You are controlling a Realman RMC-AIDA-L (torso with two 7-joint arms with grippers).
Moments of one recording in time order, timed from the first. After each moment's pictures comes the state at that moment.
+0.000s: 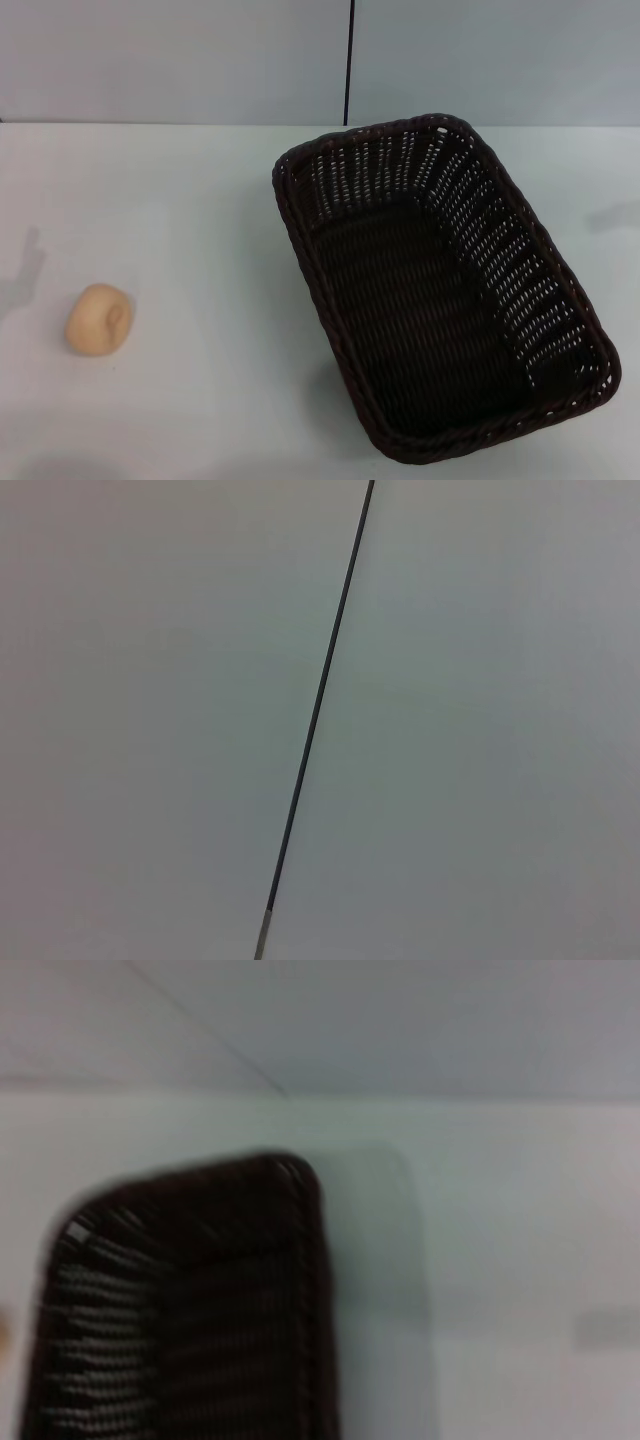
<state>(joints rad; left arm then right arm) -0.13 -2.06 -0.60 -0.07 2.08 1.65 -0.46 0.77 1.80 -0.67 -1.13 -2.56 -2.01 2.67</state>
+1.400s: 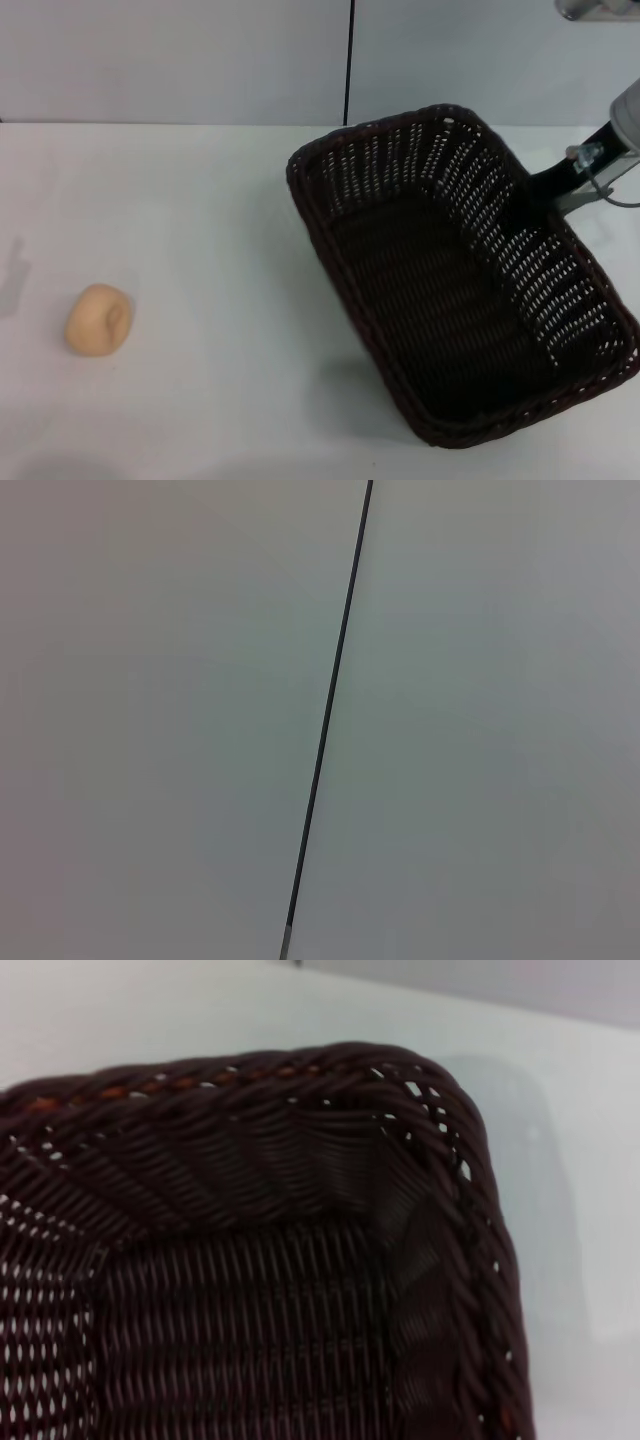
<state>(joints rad) -0.11 -2.06 -0.60 -0.01 2.08 1.70 -0.46 0.95 2.05 -0.90 -0.82 -2.81 -1.55 2.70</state>
